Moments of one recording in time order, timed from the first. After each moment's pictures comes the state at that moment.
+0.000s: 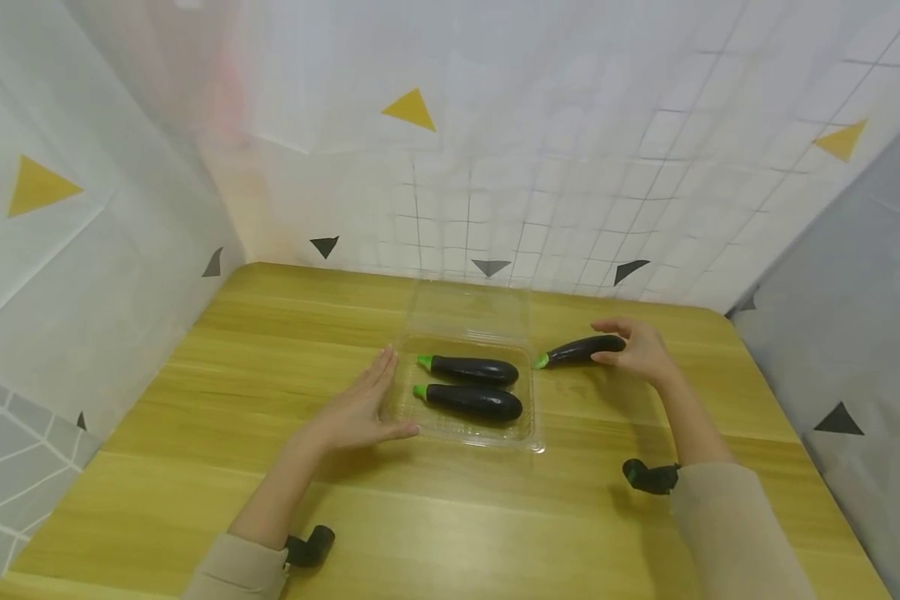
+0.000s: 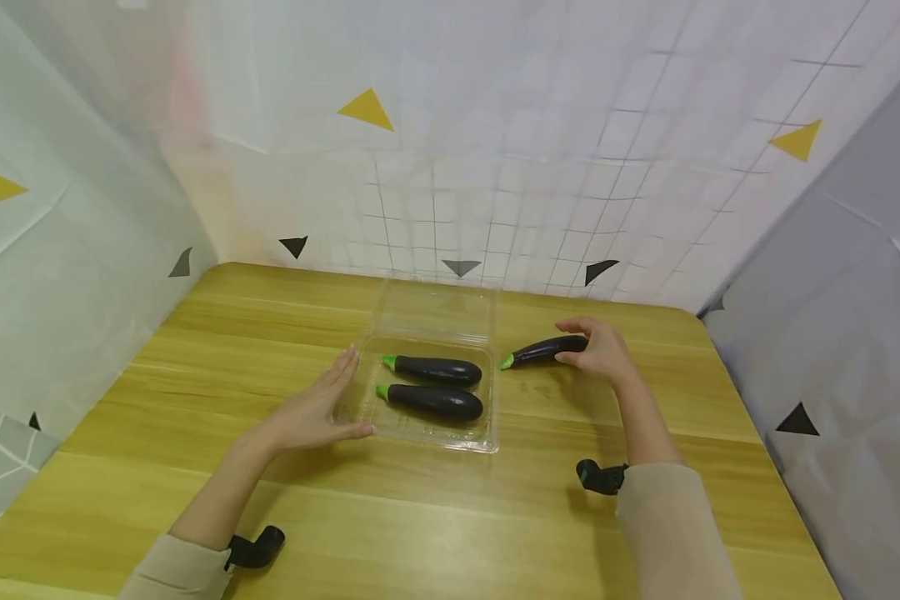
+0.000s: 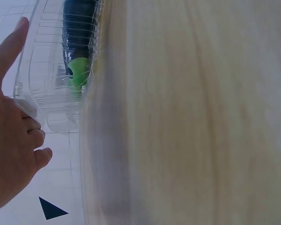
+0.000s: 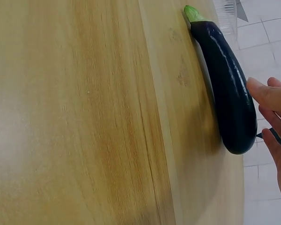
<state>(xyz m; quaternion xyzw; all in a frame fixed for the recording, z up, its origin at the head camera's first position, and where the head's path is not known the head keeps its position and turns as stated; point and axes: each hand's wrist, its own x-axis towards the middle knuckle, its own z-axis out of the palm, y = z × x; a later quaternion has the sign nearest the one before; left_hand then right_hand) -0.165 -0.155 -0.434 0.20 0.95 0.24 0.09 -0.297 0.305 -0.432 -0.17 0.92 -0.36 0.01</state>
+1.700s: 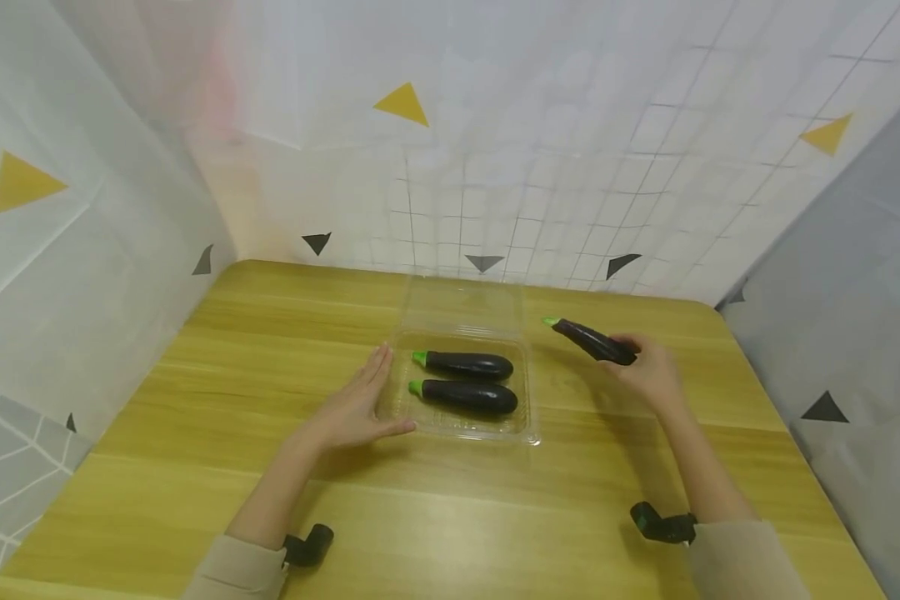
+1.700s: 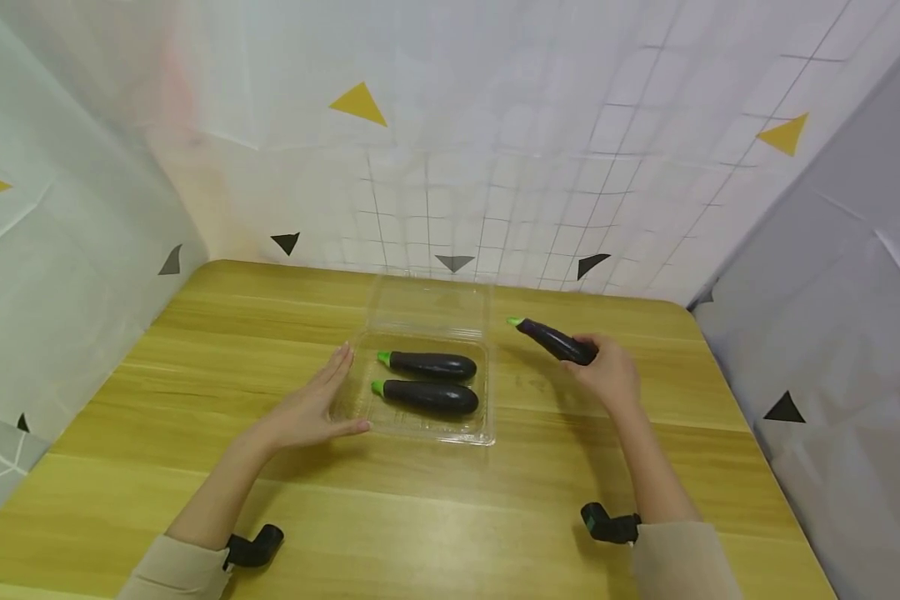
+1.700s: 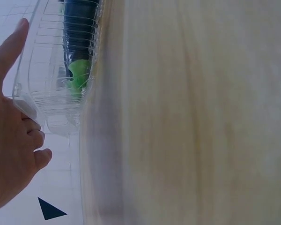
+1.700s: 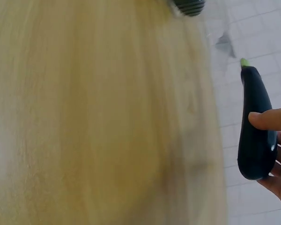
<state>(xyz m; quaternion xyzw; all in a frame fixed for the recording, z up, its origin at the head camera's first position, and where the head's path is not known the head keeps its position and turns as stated) -0.165 -0.153 -0.439 0.20 0.94 0.25 0.08 -0.238 0.296 -0.425 -0.04 0.95 -0.31 -0.07</state>
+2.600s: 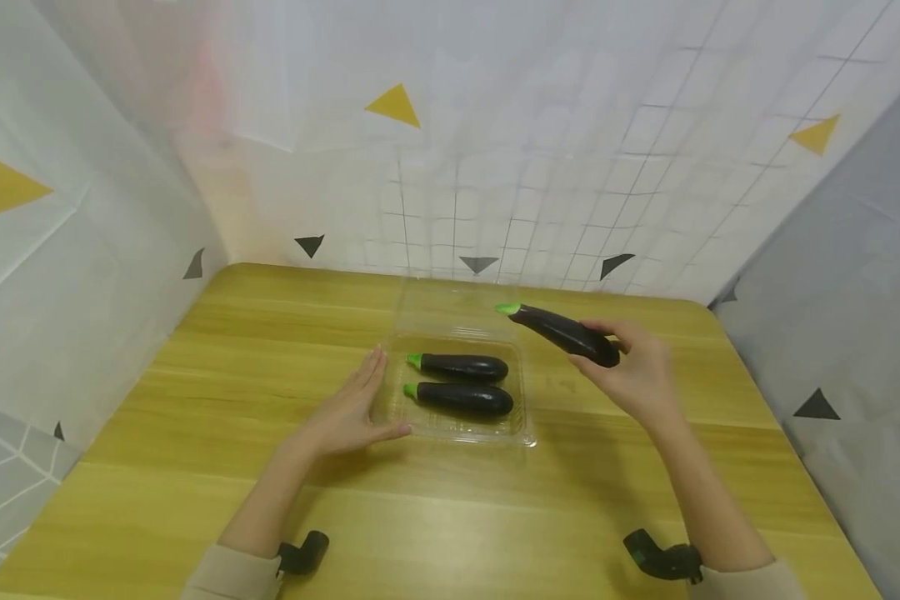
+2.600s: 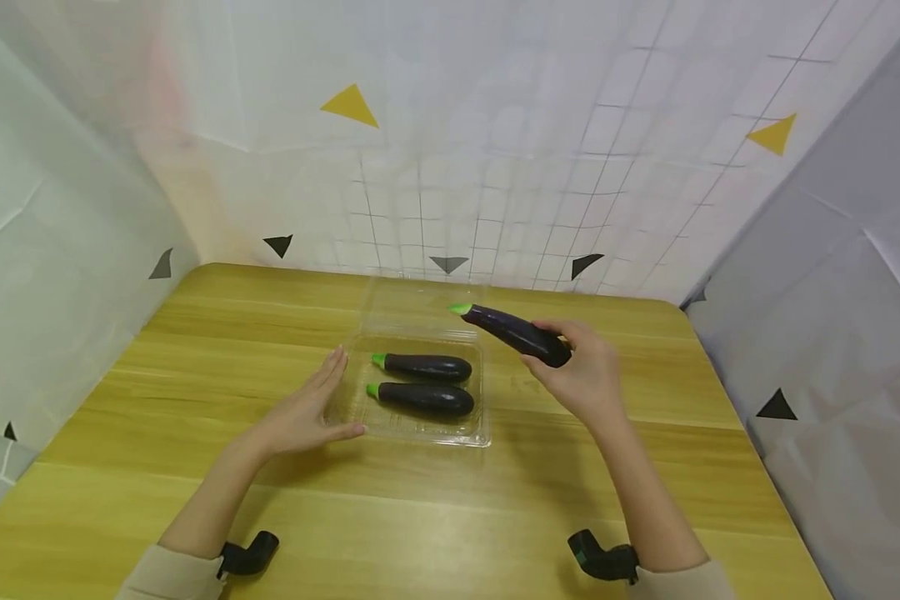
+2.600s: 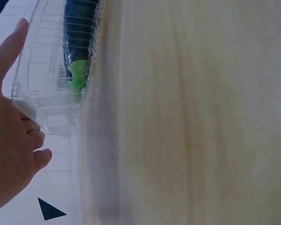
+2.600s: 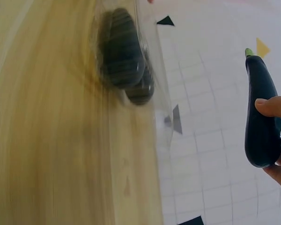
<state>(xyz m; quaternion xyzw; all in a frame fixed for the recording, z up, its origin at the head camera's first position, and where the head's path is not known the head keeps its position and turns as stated) -0.163 -0.154 -0.439 0.20 0.94 0.26 0.07 -0.186 0.235 -0.358 -0.14 0.90 -0.35 -0.21</state>
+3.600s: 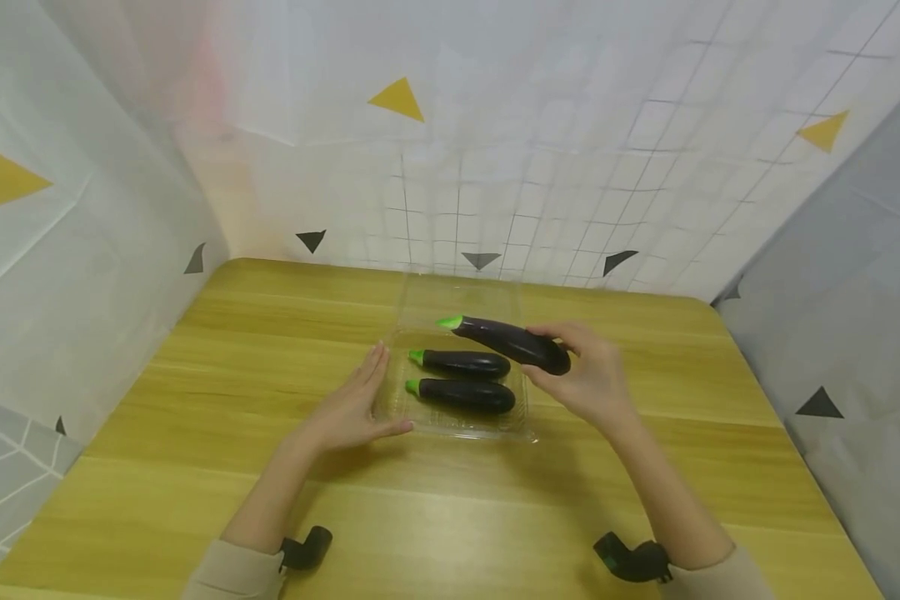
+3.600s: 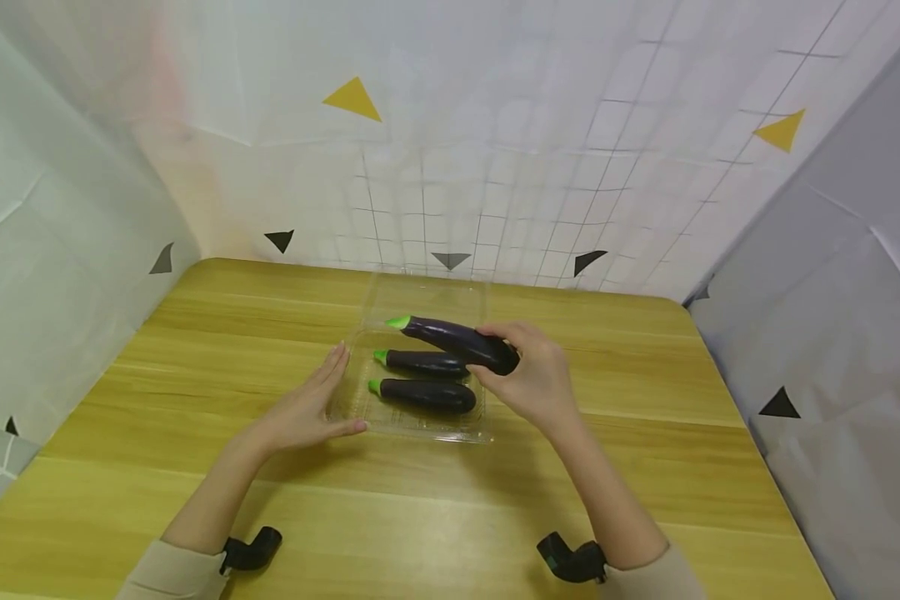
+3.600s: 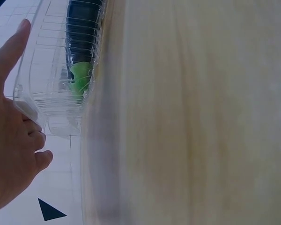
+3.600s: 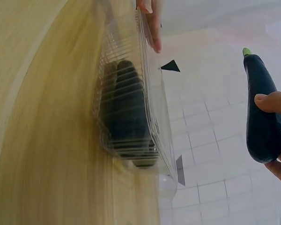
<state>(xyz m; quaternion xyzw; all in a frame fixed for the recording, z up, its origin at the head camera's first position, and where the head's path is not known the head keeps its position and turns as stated) -0.164 -0.153 -0.436 0.19 0.94 0.26 0.08 -0.179 0.180 -0.357 -0.25 0.88 -0.34 -0.24</state>
